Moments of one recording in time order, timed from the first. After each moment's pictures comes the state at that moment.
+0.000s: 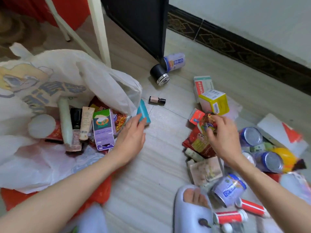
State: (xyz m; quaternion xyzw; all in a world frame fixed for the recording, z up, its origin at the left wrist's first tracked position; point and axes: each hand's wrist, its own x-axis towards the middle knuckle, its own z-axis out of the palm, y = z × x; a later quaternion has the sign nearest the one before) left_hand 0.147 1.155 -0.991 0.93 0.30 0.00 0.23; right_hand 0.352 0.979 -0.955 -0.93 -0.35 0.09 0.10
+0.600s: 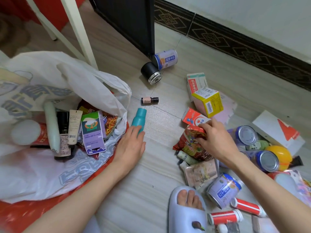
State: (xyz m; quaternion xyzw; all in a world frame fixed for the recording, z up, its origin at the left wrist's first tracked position) left_hand 0.159 1.134 -1.027 0.95 0.26 -0.03 0.16; right_hand 0.362 0.978 -0.948 -0.90 -0.39 0.21 0.00
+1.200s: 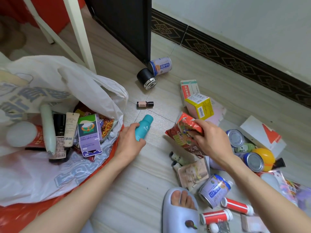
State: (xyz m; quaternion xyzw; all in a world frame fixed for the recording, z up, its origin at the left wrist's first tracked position) left_hand 0.184 1.135 -0.998 0.78 0.46 0.02 0.43; right_hand 0.354 0.983 -0.919 -0.91 -0.38 0.15 0.08
